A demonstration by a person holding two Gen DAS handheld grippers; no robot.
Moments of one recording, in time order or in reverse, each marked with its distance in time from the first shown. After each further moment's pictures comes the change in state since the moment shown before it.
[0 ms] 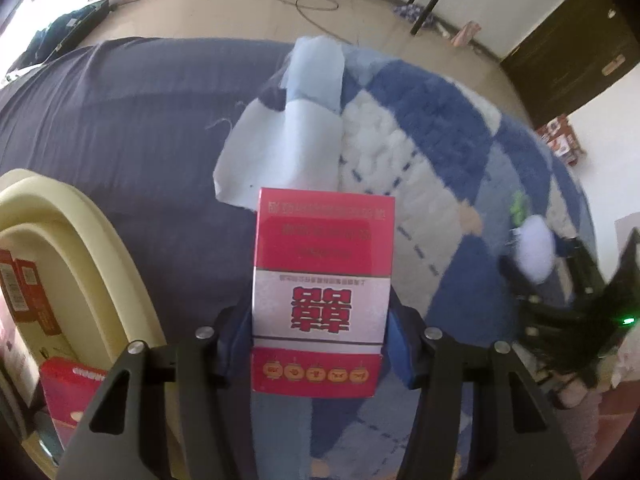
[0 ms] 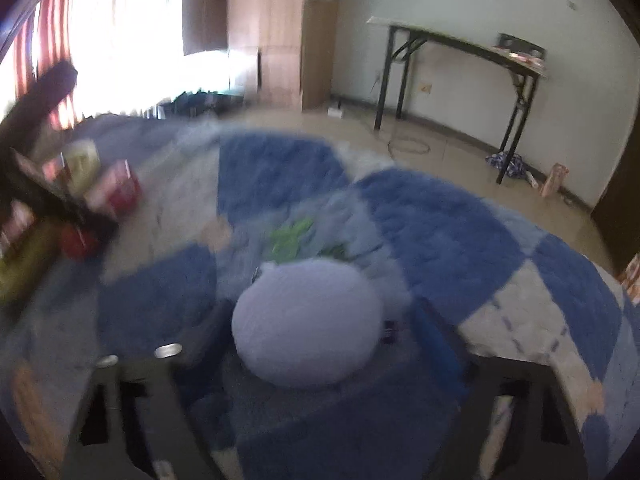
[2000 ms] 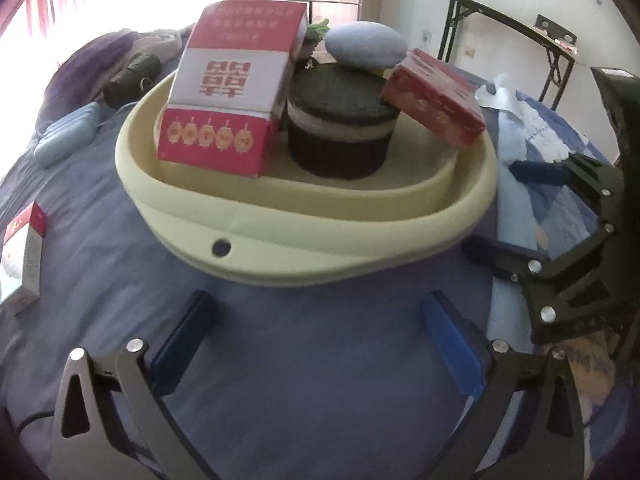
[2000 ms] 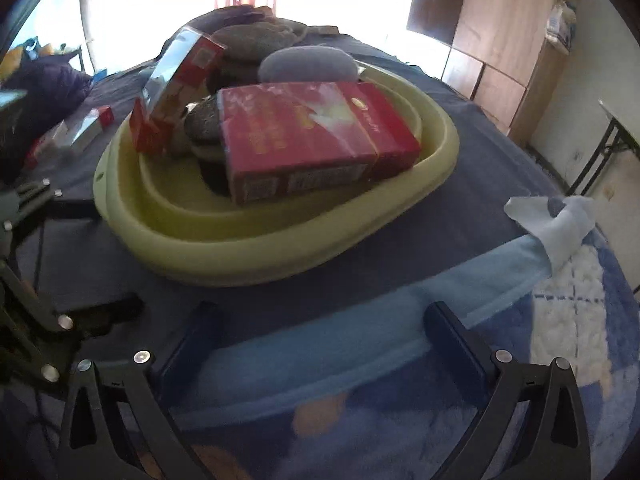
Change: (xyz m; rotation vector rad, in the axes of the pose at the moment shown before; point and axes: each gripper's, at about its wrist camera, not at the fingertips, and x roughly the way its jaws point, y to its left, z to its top) left arm -0.045 0.067 -0.224 -0.332 -0.416 0.428; right arm 0.020 0.273 0.020 -0.542 0.030 0.451
